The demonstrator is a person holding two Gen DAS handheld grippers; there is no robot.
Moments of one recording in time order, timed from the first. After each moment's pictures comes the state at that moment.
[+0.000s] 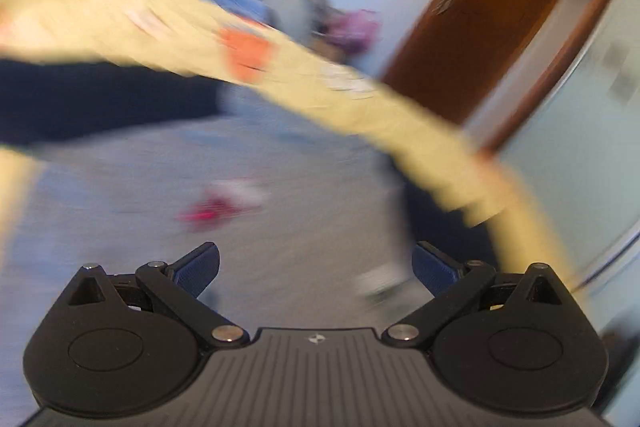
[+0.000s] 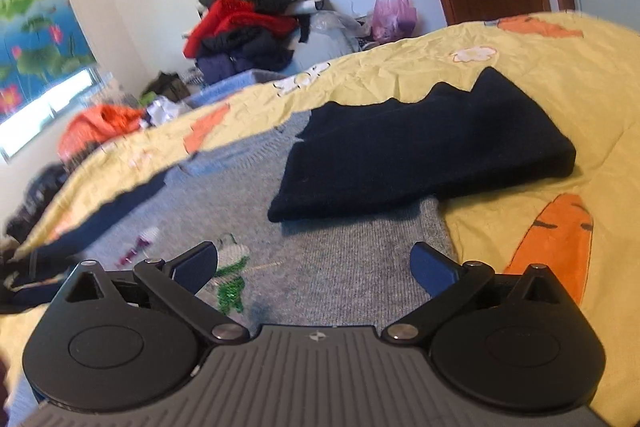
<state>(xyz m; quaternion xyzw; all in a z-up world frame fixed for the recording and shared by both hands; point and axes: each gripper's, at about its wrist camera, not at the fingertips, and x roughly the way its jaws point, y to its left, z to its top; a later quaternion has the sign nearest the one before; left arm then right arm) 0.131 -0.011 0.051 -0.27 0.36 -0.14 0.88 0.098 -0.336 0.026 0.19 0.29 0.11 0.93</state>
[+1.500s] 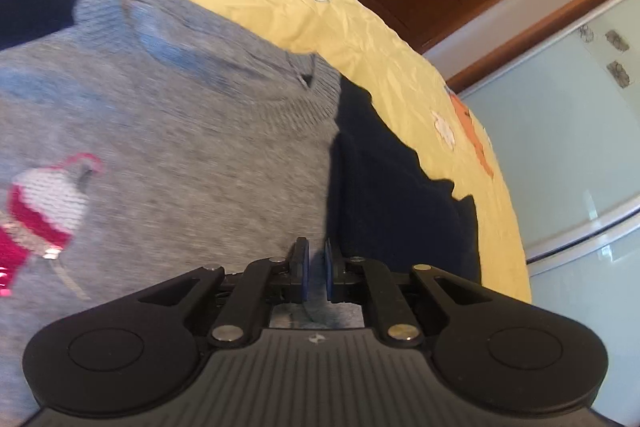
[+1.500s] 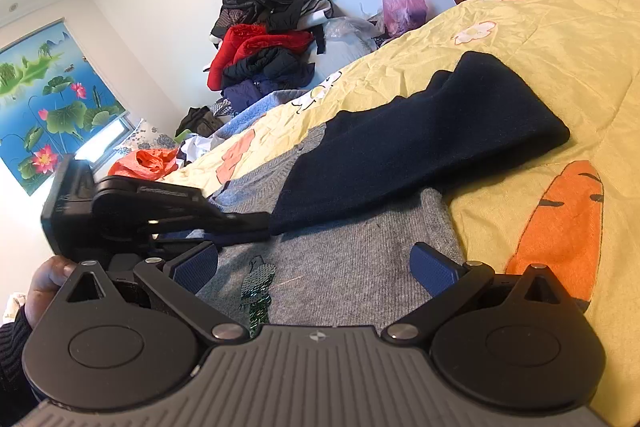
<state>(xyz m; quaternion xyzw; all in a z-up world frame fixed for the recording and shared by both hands) 0.248 -0.072 -0.006 -0.26 0.48 -0.21 0.81 0.094 -0.356 0.022 0.28 0.27 0.14 0.91</state>
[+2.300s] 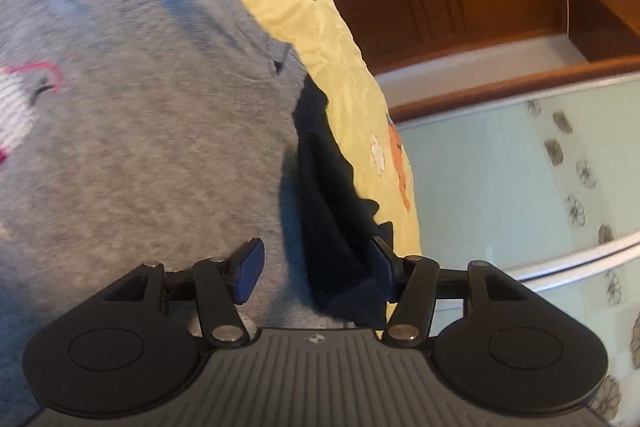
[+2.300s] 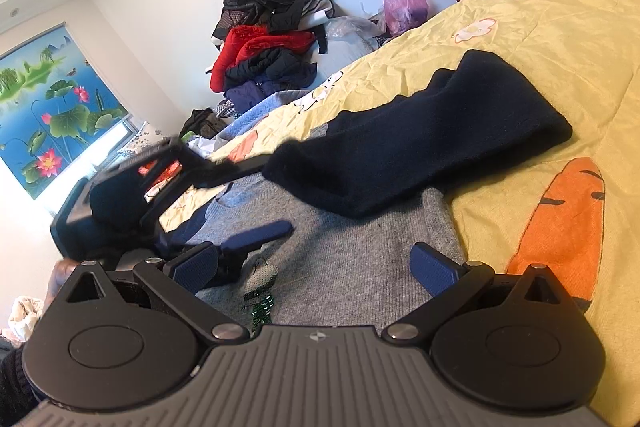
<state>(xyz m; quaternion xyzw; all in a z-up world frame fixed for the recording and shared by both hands) 0.245 -0.049 -0.033 -0.45 0.46 -0.27 0.72 0.096 -0.357 0.021 0.28 0.27 0.15 0.91</state>
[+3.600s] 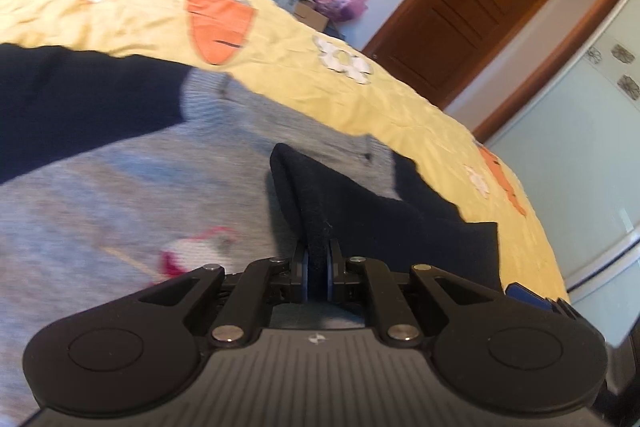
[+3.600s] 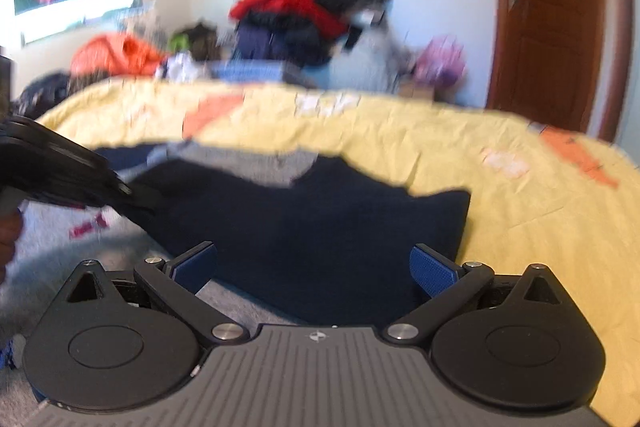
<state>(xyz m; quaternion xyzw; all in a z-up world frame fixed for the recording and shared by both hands) 0.222 -0.006 0.018 -0.23 0.40 -0.14 0.87 0.158 -0.310 0.062 -0.02 0.30 0.14 0.94</state>
